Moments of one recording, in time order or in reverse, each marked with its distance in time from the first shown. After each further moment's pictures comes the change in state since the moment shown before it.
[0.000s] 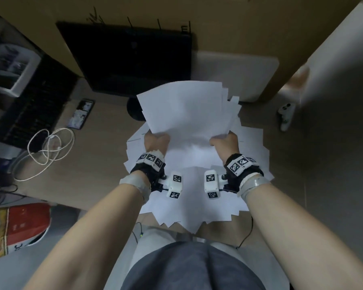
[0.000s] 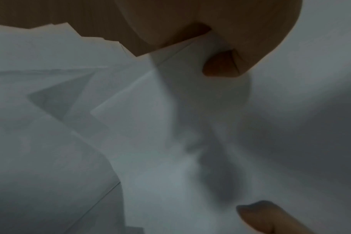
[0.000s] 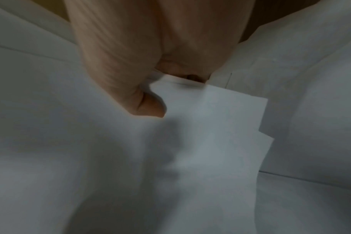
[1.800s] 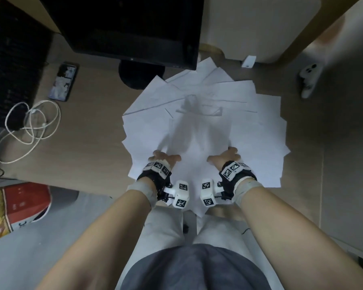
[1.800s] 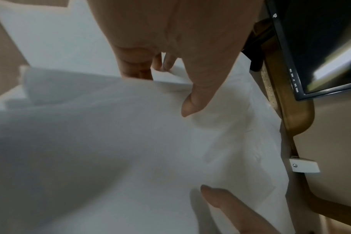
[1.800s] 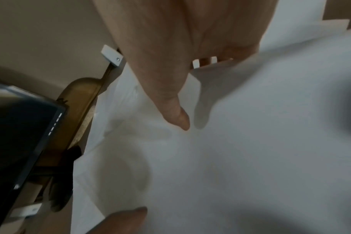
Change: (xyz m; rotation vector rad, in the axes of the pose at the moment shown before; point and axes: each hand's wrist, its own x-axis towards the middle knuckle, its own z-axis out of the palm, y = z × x) left_hand 0.022 -0.146 -0.009 0.644 -0.164 -0.439; right_hand -0.025 0.115 0.033 -0.632 -0.056 0.613
